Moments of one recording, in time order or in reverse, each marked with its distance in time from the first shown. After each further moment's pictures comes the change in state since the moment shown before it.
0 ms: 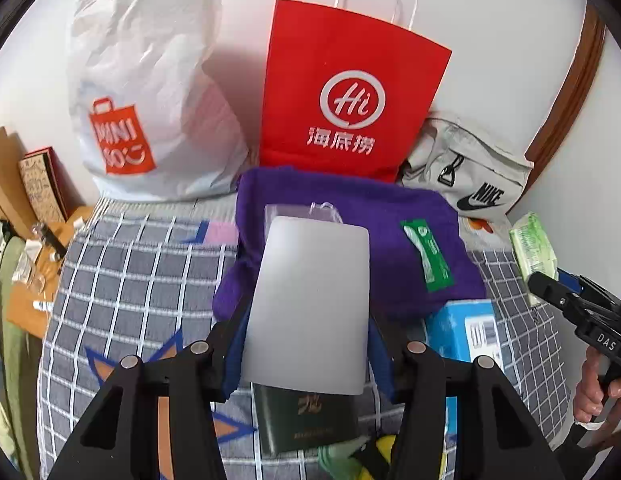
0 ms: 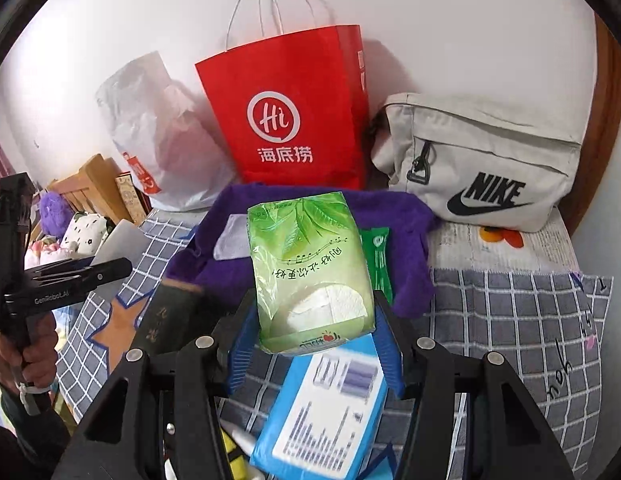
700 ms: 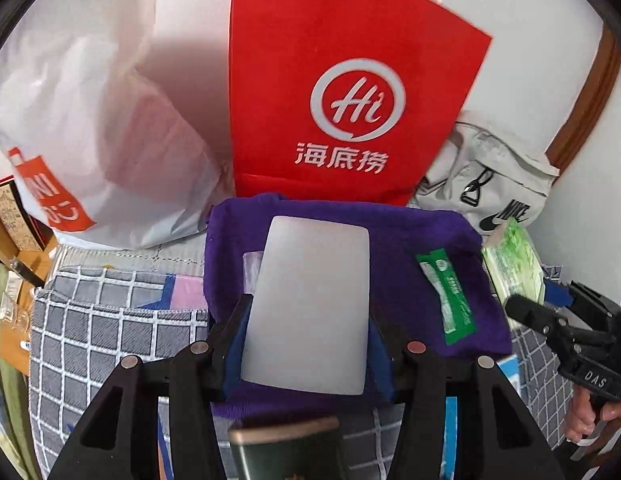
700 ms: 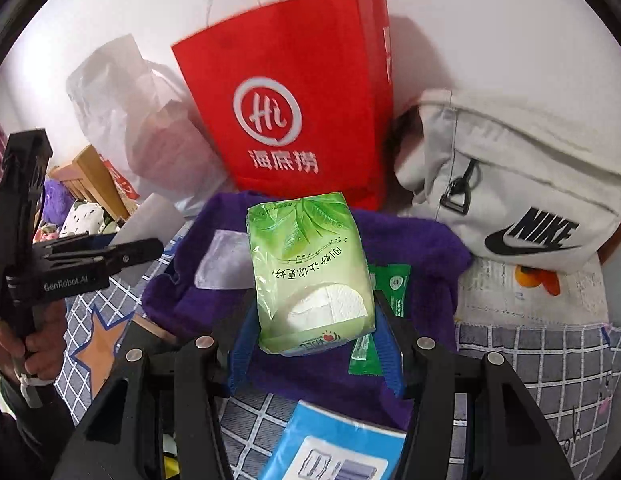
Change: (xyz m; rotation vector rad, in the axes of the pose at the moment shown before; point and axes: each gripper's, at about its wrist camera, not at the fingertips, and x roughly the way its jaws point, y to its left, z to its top) left arm 0.086 -0.008 0.062 0.034 0.062 0.001; right arm 0.085 -0.010 0.043 -0.031 0.081 0.036
